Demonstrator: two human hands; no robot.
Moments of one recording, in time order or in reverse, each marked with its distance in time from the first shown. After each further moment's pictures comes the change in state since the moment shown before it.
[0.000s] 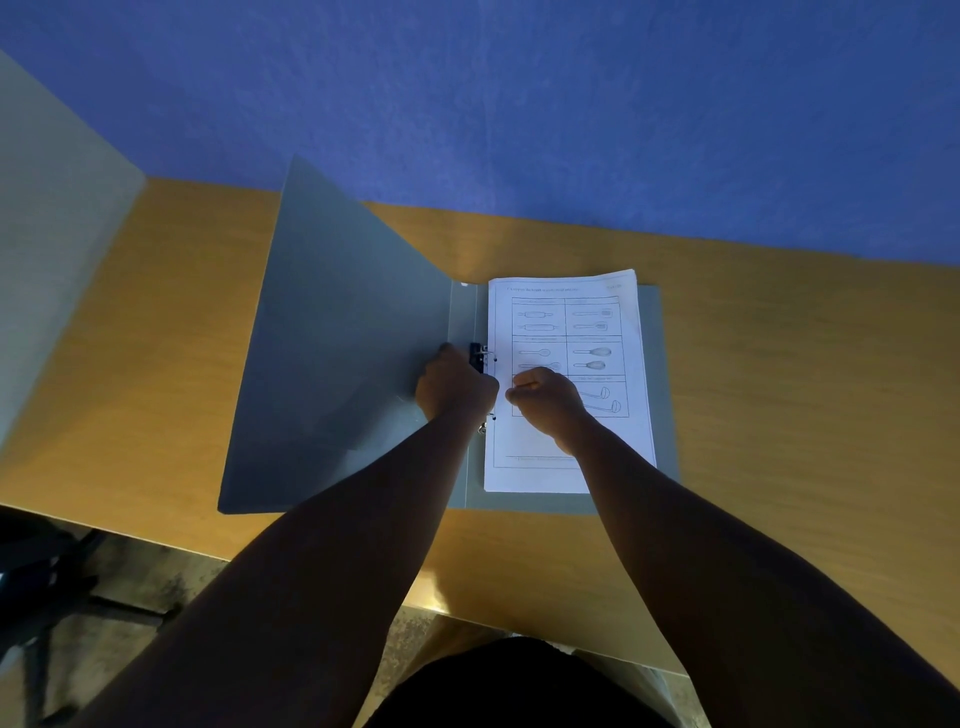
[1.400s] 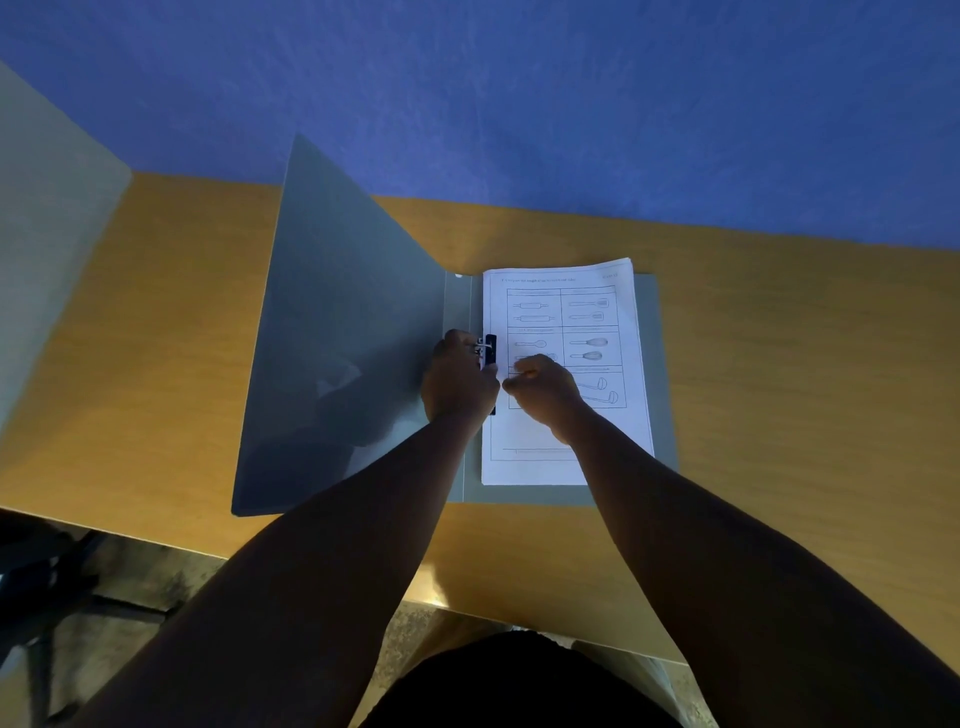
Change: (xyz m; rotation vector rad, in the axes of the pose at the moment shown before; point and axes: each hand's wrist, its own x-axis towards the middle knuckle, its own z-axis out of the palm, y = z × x) left_hand -0.006 -0.005 0.009 -0.122 0.042 0.166; right_hand 0.007 0.003 0.001 0.045 0.011 0.042
